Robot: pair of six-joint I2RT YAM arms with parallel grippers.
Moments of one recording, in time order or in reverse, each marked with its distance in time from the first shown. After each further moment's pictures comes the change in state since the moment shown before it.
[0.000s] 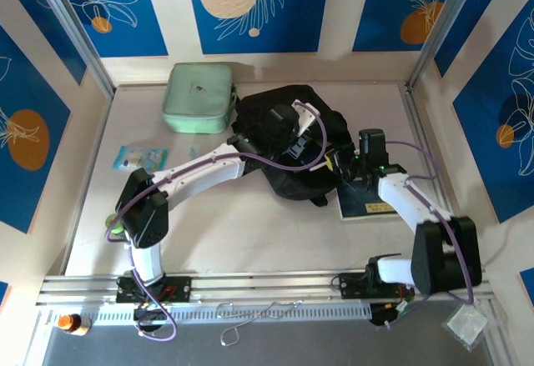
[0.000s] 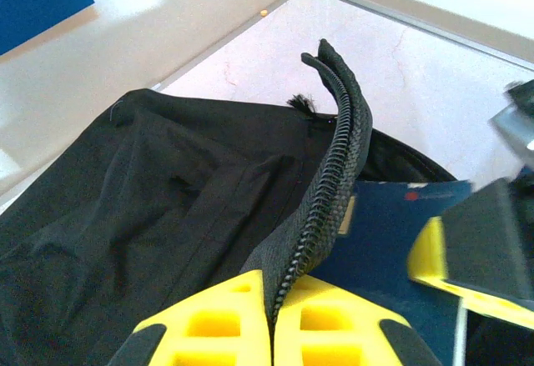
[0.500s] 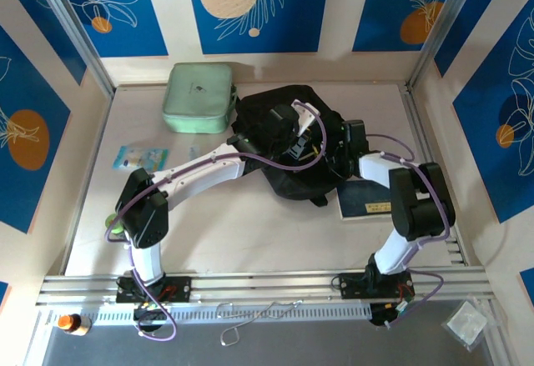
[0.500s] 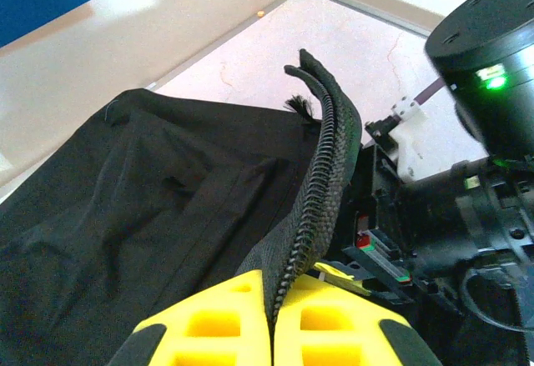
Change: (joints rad) left arm 0.001 0.000 -0.001 0.003 0.008 -0.018; right arm 0.037 0.372 0.135 0.247 -0.016 0.090
